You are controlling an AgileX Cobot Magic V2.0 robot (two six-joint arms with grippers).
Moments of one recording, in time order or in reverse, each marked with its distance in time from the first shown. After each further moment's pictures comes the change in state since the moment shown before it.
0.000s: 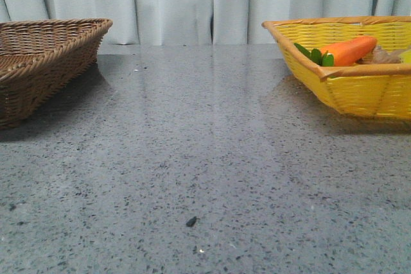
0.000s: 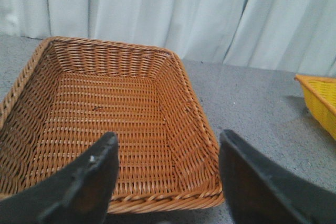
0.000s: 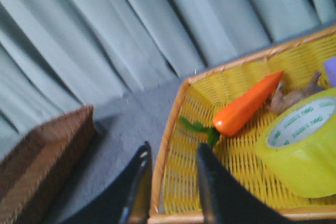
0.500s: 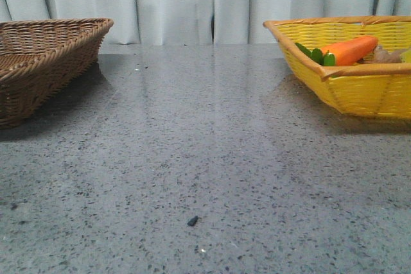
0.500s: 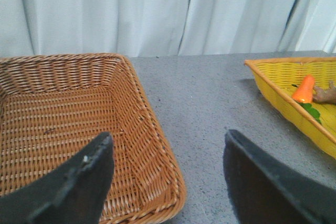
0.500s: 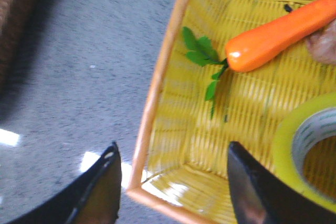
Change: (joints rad) left arm -0.152 0.106 -0.139 0.013 0.051 0.055; right arm 0.066 0.939 -0.969 -0.301 0.782 0.070
